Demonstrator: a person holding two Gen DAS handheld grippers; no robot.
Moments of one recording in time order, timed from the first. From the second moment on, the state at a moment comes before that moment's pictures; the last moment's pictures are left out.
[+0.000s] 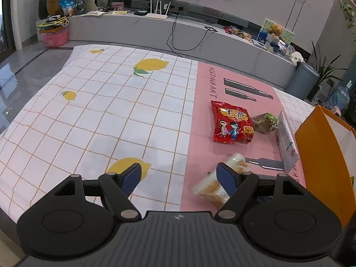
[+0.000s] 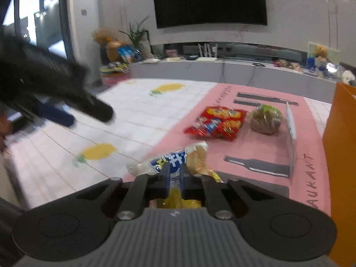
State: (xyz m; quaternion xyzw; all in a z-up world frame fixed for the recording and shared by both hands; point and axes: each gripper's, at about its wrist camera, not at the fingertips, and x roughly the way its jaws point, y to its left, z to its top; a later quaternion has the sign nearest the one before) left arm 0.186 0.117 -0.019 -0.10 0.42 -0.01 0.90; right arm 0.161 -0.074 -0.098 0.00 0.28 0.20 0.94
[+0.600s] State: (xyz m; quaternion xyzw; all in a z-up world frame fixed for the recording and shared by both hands) left arm 0.186 0.123 -0.021 -0.12 0.43 -0.01 0.90; right arm 0.149 -0.068 -0.083 -0.04 0.21 0.23 0.95
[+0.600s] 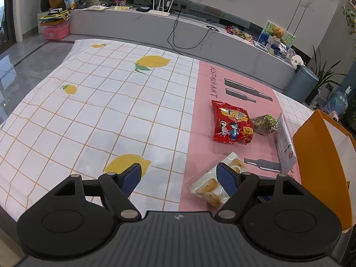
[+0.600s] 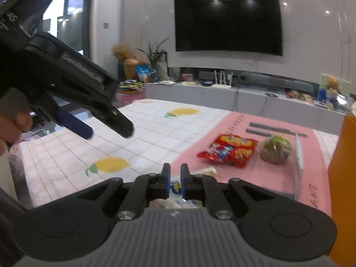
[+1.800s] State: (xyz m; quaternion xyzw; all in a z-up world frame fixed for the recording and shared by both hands) left arm 0.182 0.124 -0.021 -0.12 0.42 -0.02 0.90; right arm 0.206 -0.100 -0.113 0.02 0.31 0.26 0.91
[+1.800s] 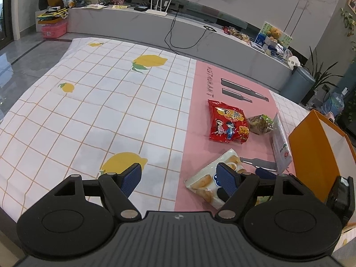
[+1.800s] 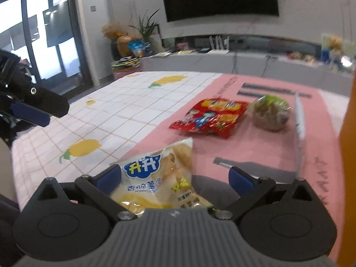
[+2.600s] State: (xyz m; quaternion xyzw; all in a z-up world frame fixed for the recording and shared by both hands) left arm 0.181 0.125 -0.022 -0.14 0.43 -0.03 0.89; right arm 0.180 -0.051 -0.116 -0.16 0.28 0.35 0.88
